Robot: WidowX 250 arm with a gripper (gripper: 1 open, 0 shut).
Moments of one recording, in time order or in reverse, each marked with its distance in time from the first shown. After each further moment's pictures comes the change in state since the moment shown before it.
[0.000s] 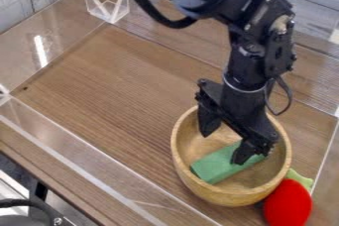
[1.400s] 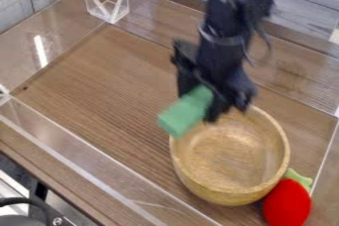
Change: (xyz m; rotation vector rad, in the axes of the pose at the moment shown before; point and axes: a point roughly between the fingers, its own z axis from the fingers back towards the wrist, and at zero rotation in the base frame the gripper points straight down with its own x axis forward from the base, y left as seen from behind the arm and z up) arm -0.012 0.054 0.050 0.052 0.051 0.124
